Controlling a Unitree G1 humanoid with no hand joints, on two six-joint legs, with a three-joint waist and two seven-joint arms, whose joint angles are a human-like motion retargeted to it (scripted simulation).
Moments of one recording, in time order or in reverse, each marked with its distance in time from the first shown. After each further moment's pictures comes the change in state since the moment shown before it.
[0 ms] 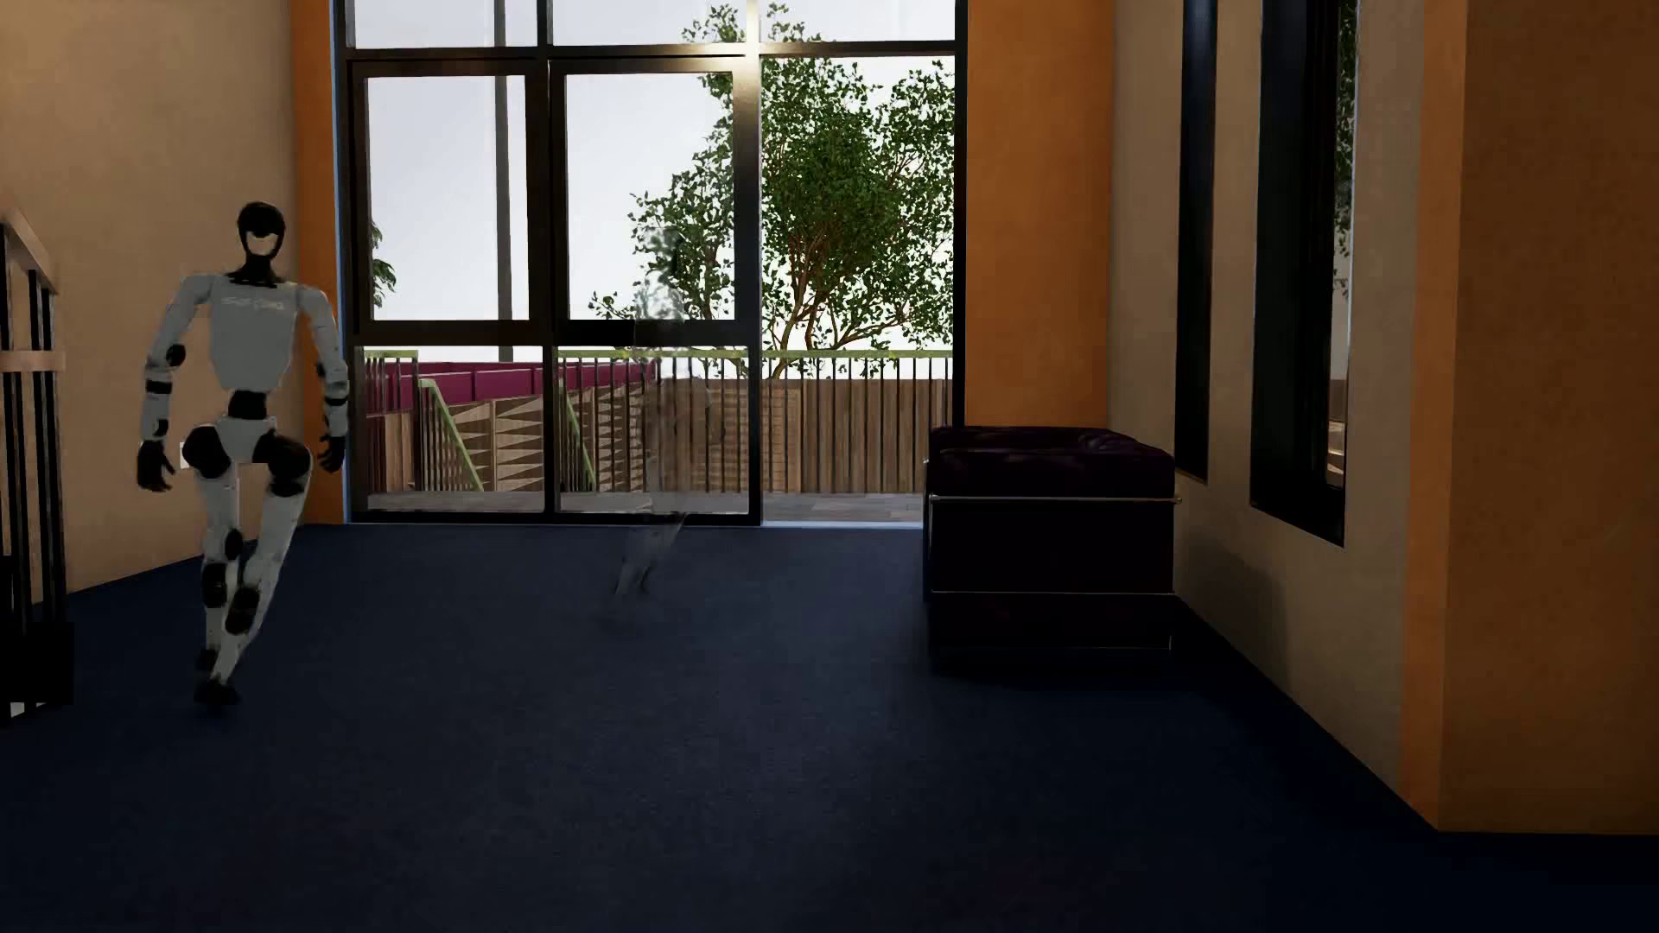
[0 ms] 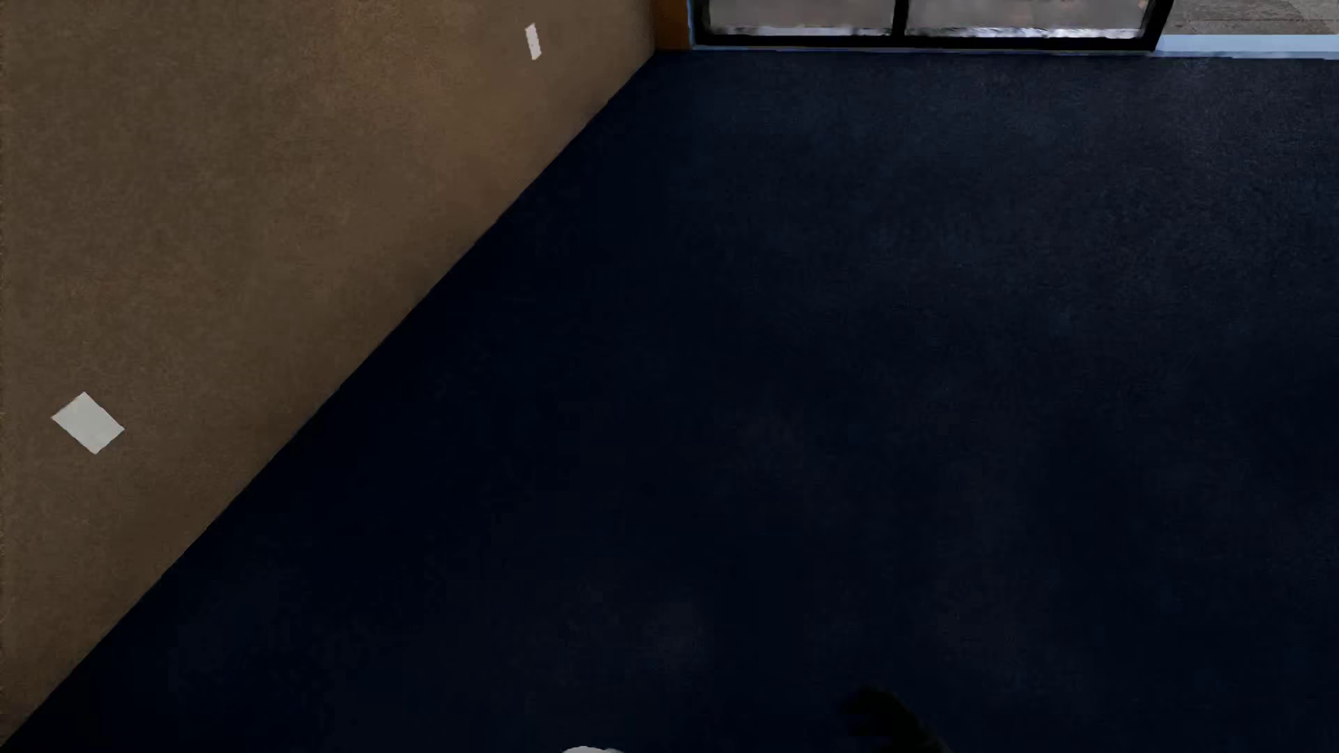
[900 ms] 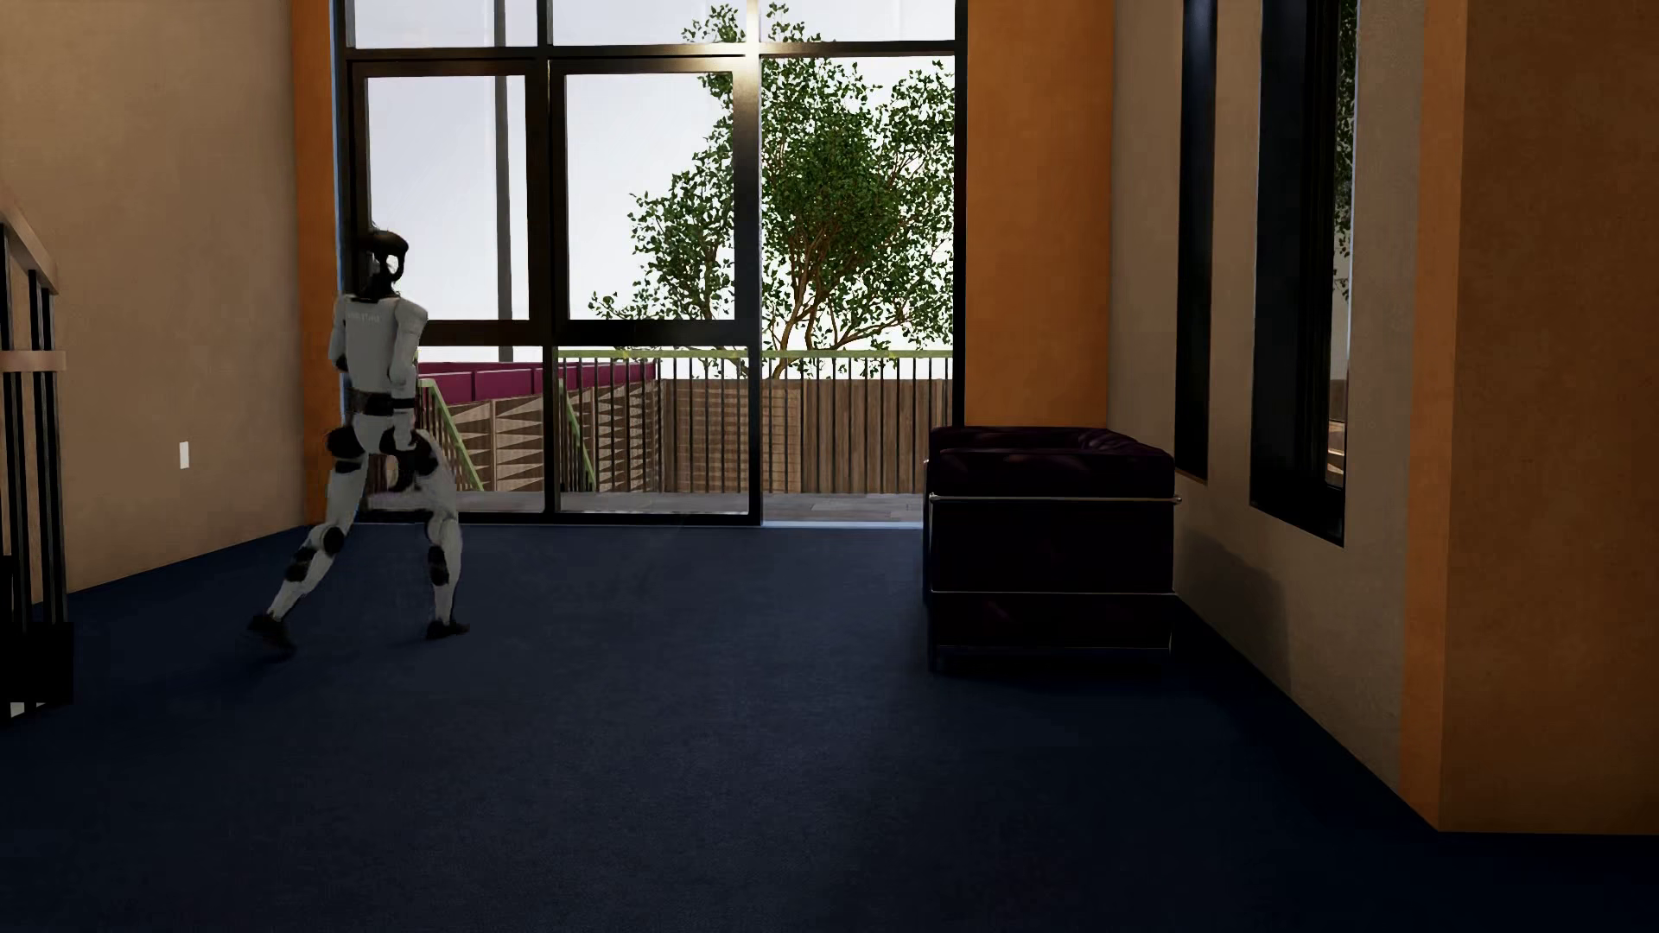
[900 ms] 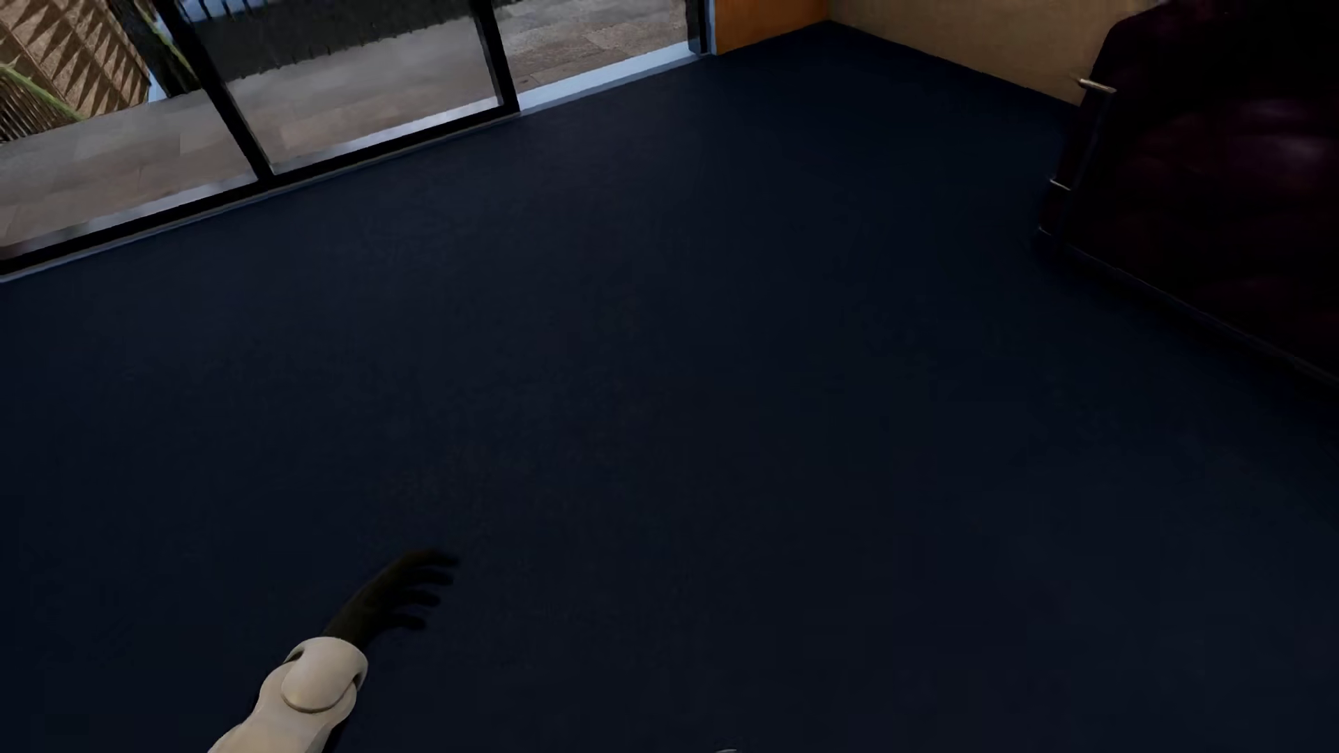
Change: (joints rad) body 0.683 -0.661 -0.499 0.021 -0.193 -0.022 0.000 0.000 -0.079 0.067 0.085 -0.399 0.307 -0.391 0.398 0.072 0.102 0.000 0.000 0.359 0.147 -0.511 0.384 0.000 0.000 0.000 0.000 0.000 0.000
